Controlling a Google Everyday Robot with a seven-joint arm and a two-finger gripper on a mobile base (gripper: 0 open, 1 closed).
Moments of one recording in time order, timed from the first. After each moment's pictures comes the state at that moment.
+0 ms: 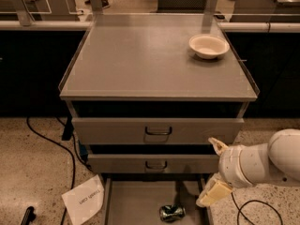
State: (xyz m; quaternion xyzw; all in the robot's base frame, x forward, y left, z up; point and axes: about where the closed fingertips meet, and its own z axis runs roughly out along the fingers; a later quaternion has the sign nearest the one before) arm 0.415 -0.167 0.681 -0.57 0.76 0.09 0.29
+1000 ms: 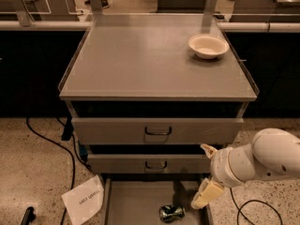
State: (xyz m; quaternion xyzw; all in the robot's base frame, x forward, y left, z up) arm 0.421 -0.157 0.637 -0.57 0.77 0.13 0.26
